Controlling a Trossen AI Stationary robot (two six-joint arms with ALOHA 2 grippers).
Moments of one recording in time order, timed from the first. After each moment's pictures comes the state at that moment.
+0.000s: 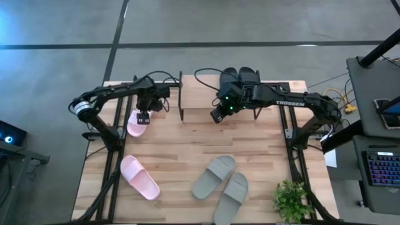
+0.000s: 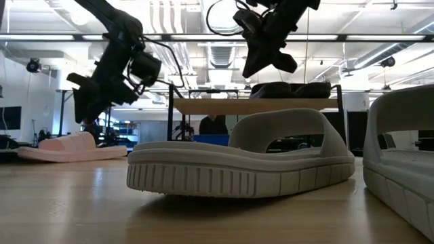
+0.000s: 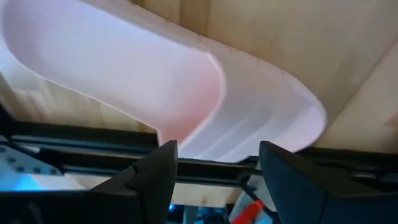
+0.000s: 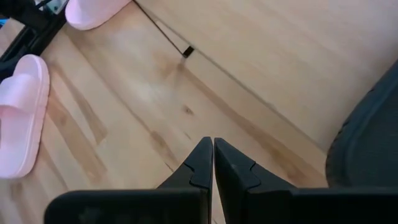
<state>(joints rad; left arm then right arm) 0.63 1.56 1.11 -1.38 -0.24 0.48 -0.23 1.58 1.38 -0.71 0.00 0.62</state>
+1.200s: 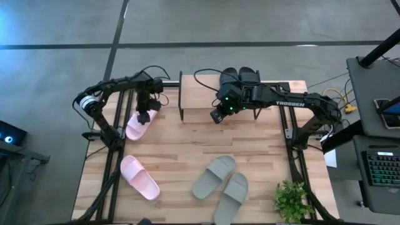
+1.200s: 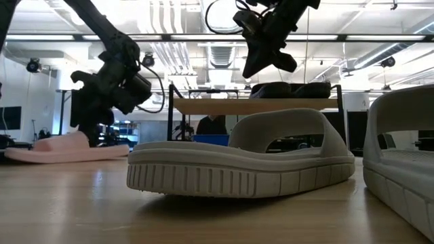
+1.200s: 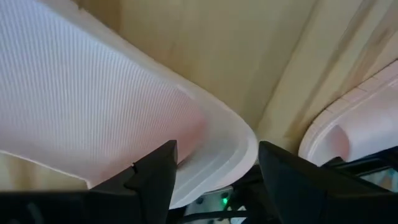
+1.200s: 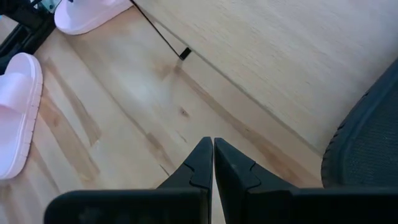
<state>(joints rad) 0.83 1.65 1.07 -1.39 0.15 0.64 -0.22 1.59 1.38 -0.71 0.03 0.60</state>
